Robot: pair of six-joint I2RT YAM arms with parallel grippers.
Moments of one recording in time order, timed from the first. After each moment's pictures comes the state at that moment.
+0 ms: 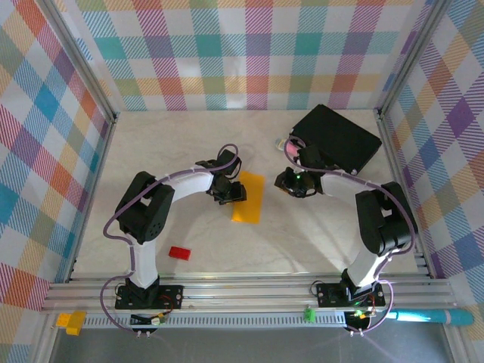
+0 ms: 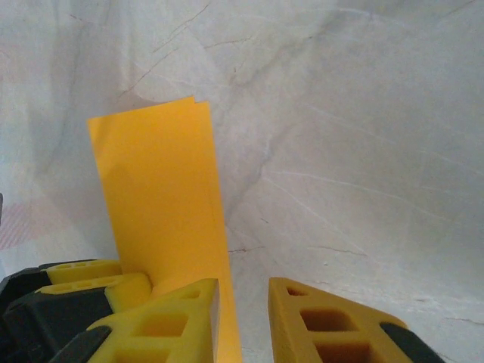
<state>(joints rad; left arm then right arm) -0.59 1.96 1.27 -0.55 0.20 -0.64 0.36 1.69 0.97 -0.25 -0.40 0.74</state>
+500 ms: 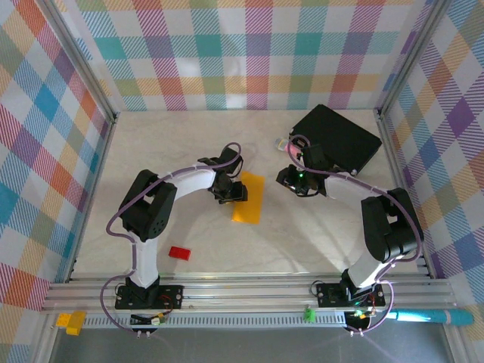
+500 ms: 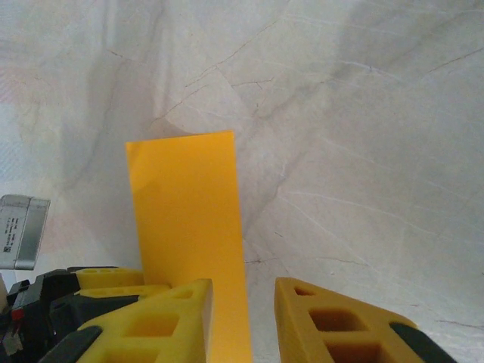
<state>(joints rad) -0.59 1.99 1.33 -0.62 0.21 -0.58 0.35 1.63 0.94 -0.20 -0.37 0.75</state>
